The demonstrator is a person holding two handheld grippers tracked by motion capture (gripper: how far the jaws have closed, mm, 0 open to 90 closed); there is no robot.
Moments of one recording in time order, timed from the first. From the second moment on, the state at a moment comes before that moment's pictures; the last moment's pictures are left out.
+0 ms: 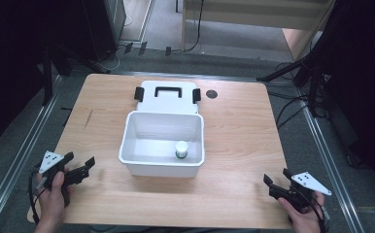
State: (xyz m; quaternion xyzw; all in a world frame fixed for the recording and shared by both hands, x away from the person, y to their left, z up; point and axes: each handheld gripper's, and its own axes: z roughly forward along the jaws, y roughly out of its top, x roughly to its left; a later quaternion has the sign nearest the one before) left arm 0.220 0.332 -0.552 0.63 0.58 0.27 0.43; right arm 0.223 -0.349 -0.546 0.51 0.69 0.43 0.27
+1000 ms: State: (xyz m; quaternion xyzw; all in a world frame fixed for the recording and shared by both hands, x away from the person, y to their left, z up) left arm 0.222 0.330 -0.552 0.63 0.58 0.27 0.43; right arm 0.224 -0.339 -0.546 0.52 0.69 0.44 0.26
